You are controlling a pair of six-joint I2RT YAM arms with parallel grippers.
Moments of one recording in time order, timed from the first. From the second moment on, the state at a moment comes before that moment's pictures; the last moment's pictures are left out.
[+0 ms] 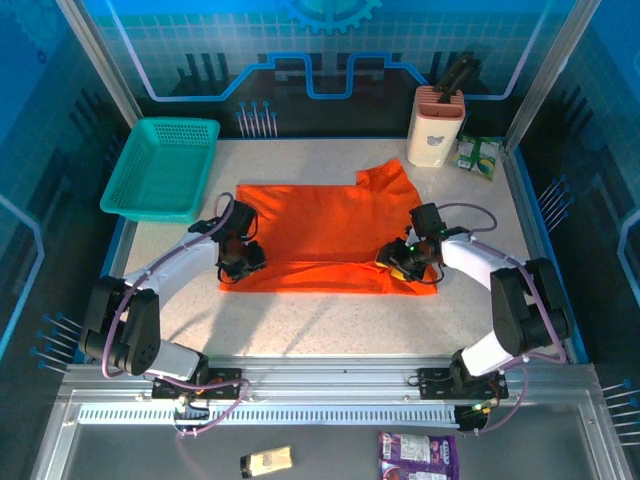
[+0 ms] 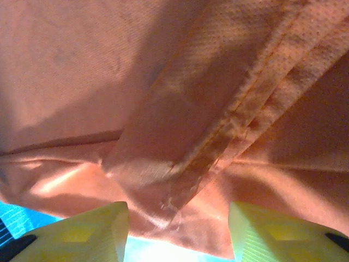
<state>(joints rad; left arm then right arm) -0.29 1.44 0.91 -0.74 0.12 -0.76 0.26 1.55 0.82 -0.48 -0.42 0.78</state>
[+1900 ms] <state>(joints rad) -0.29 1.45 0.87 -0.74 0.12 -0.77 0.30 1.88 0.96 0.01 -0.65 0.90</state>
